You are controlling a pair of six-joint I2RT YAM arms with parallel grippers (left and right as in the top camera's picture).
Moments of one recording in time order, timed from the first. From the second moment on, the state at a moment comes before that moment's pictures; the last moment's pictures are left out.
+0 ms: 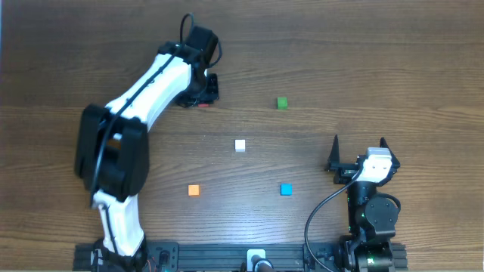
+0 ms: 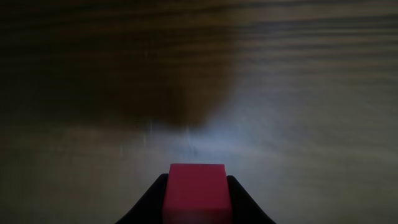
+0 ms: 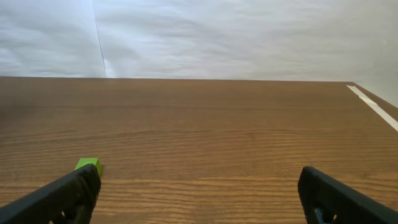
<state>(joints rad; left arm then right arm) -0.37 2.06 1.60 -0.96 -0.01 -0.46 0.05 0.01 0.01 -0.06 0.13 -0.03</state>
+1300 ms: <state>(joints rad) -0.76 1.91 1.36 -0.85 -0.12 -0.91 0.05 0.01 0.01 -0.06 0.13 -0.03</state>
